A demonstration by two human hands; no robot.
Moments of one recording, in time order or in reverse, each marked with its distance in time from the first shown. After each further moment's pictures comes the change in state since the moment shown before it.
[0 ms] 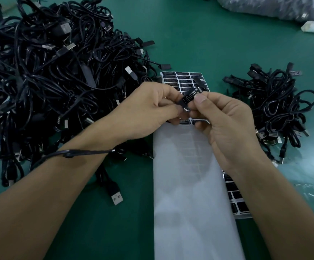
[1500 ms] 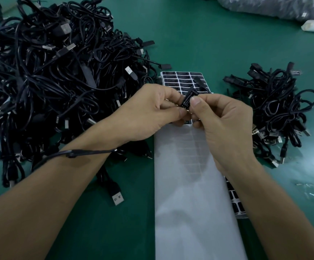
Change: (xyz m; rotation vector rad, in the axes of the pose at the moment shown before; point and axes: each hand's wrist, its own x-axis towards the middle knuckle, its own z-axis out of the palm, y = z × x) left_hand 0.002 -0.006 0.001 -0.064 -0.054 0.046; right_hand -0.001 0.009 0.004 -0.239 0.092 -0.248
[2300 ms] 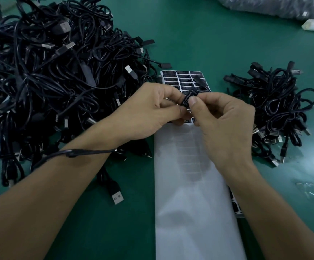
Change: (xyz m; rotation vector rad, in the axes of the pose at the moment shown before) left_hand -0.002 0.004 0.002 0.002 0.033 -0.021; right_hand -0.003 -0.005 0.003 -0.124 0.053 -0.103
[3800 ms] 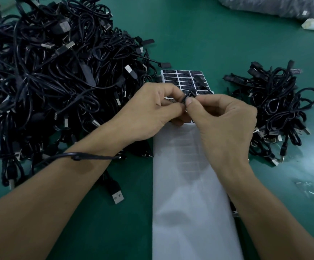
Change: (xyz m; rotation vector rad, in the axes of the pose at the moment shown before) left_hand 0.001 -0.001 0.006 -0.072 0.030 0.043; right_hand -0.002 -0.001 0.005 -0.037 0.128 0.073
